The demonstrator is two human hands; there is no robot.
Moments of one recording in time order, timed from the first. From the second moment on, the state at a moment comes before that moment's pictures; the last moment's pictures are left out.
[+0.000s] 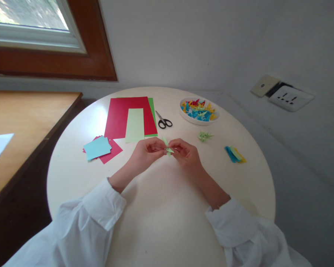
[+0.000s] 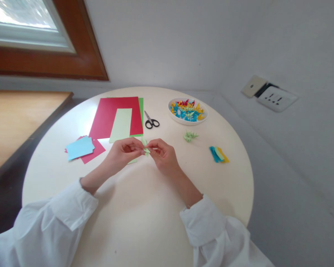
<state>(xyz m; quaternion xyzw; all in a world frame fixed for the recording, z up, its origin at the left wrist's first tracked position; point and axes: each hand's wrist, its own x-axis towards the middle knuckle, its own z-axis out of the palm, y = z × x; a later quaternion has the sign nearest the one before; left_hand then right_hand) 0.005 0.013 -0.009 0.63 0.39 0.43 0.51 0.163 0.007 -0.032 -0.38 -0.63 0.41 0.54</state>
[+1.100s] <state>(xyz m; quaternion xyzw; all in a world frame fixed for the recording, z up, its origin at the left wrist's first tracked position) 0.007 0.014 -0.017 0.65 0.46 0.41 0.44 0.157 0.007 -0.038 -0.47 -0.61 0.36 0.53</state>
